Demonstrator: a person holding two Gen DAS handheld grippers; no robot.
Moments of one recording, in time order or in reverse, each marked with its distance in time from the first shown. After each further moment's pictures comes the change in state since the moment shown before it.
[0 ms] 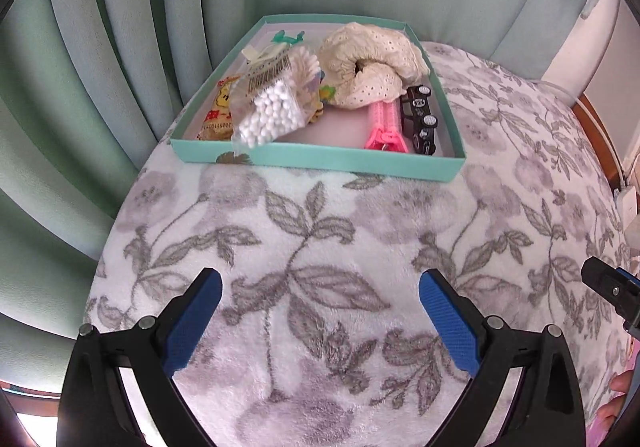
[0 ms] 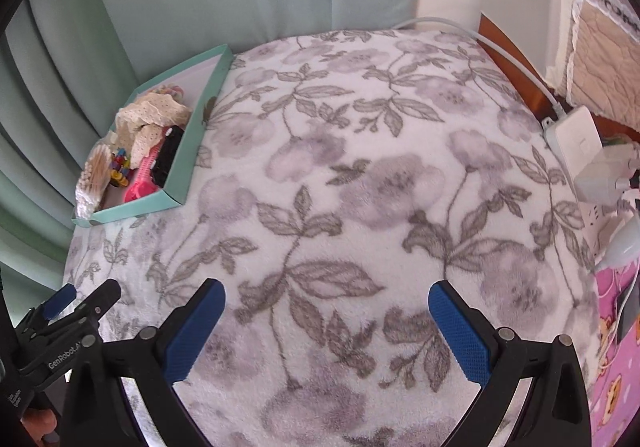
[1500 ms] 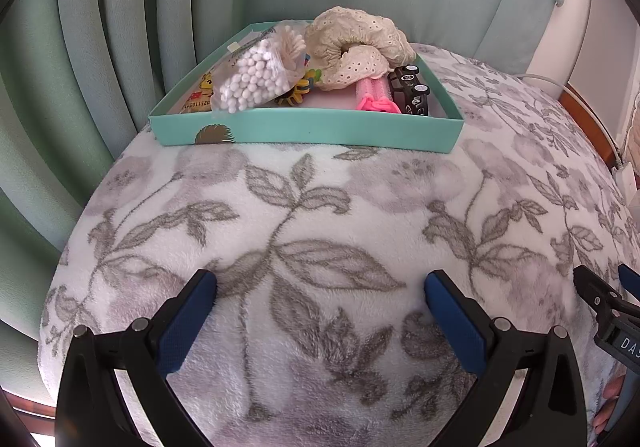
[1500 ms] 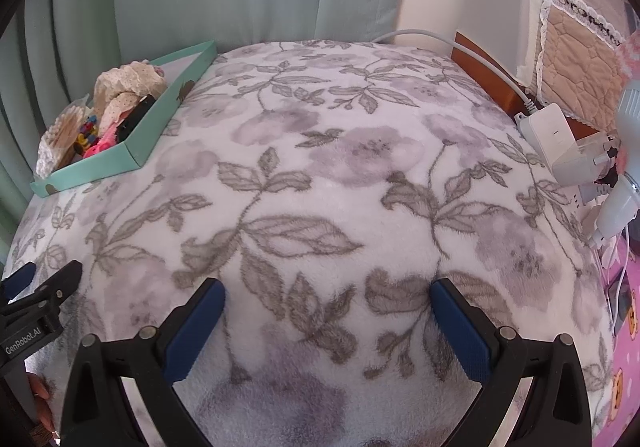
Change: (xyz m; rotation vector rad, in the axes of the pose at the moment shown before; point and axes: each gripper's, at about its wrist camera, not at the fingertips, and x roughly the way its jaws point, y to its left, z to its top) left arm 0.026 0.000 -0.033 0.025 -0.134 -0.044; right arm 0.025 0.005 -0.050 -0.060 -0.171 -0.146
